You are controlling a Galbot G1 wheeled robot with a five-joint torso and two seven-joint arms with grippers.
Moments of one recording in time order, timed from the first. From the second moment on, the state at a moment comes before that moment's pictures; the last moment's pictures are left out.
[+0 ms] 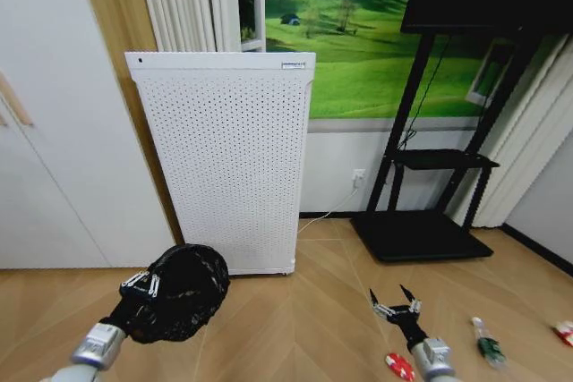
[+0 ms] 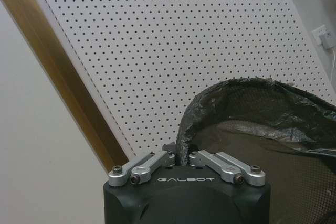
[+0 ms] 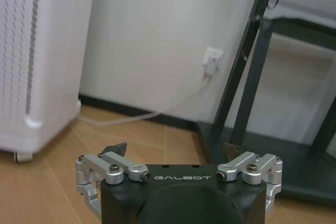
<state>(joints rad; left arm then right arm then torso) 1.66 -1.18 -0.88 -2.11 -0.02 -0.03 0.20 -1.60 1.05 0.64 1.67 0.25 0.15 0.02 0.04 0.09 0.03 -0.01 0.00</state>
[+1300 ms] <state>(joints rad) 1.55 -1.20 -0.74 -1.98 0.00 -0.01 0.18 -1.51 0.84 0.24 1.26 0.23 0.14 0.02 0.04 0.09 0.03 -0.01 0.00</state>
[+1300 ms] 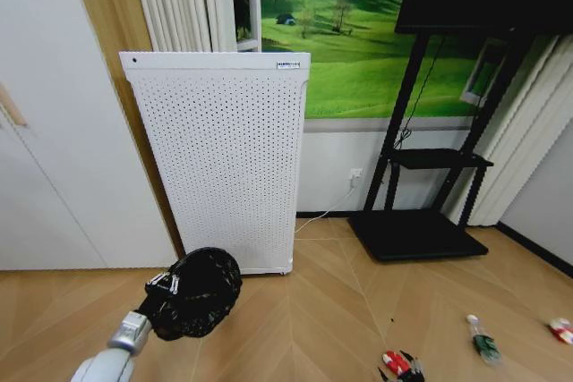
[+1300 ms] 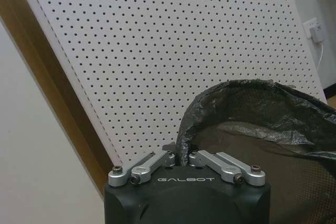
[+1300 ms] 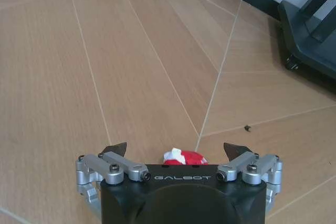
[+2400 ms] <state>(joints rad) 1.55 -1.19 -0.73 -1.96 0.00 -0.04 0.18 -1.34 0.88 0.14 1.02 0.19 0.13 0.07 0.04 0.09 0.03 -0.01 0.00</state>
